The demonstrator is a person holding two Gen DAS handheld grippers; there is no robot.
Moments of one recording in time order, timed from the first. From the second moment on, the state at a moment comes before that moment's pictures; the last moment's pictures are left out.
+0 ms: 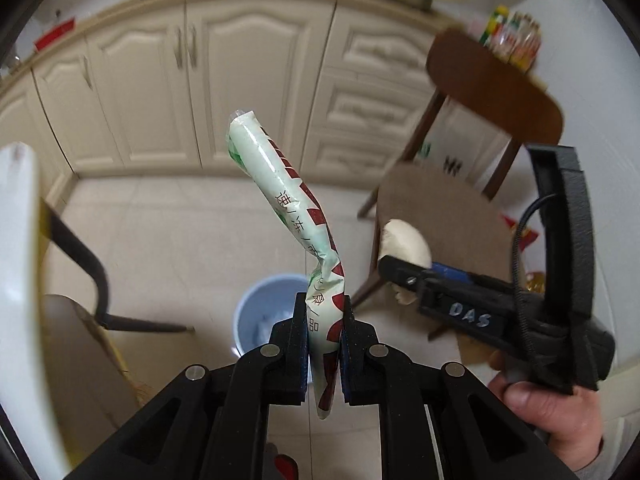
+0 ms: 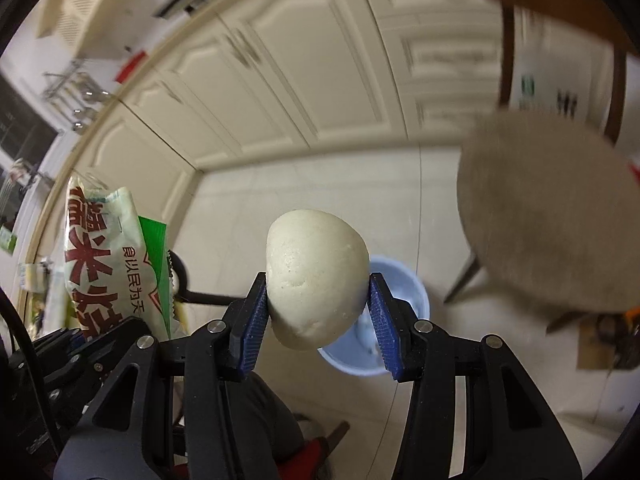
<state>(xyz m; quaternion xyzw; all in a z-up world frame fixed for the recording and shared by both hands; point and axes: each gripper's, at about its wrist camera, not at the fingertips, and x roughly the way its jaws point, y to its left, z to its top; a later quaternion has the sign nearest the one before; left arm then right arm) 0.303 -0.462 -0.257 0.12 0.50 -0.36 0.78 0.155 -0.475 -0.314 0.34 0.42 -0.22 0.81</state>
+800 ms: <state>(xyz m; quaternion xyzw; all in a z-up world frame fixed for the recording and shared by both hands) 0.370 -0.549 -0.307 0.18 0.55 -0.28 0.76 0.155 -0.529 -0.432 0.44 0.44 -0.25 0.75</state>
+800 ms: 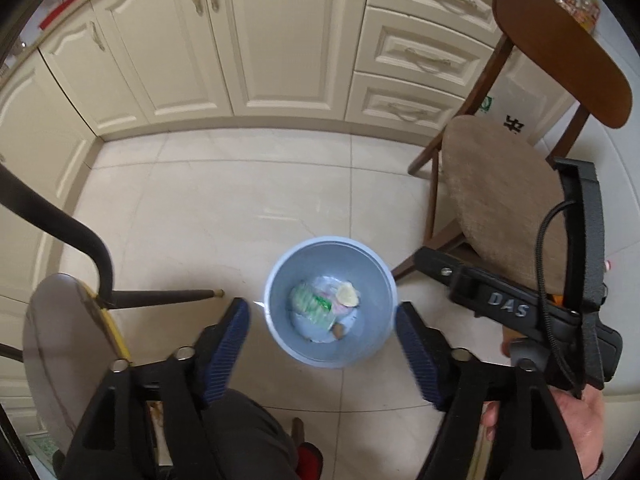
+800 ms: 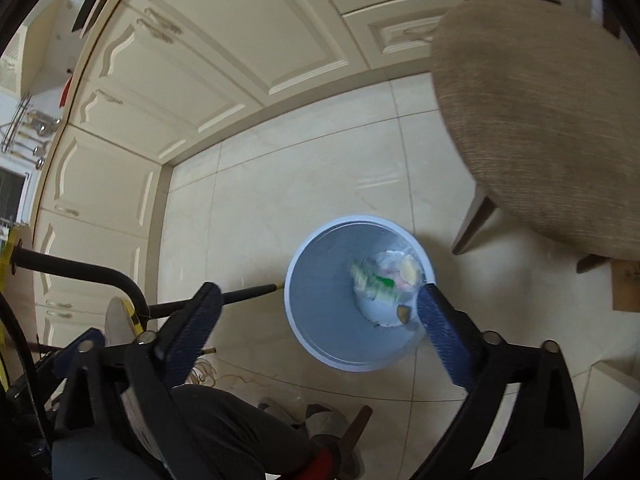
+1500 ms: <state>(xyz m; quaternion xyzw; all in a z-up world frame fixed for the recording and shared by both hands) 0.267 -0.387 -0.153 0.14 0.42 -0.35 0.82 0.134 -0.456 -0.262 0.36 0.37 -0.28 0.81</state>
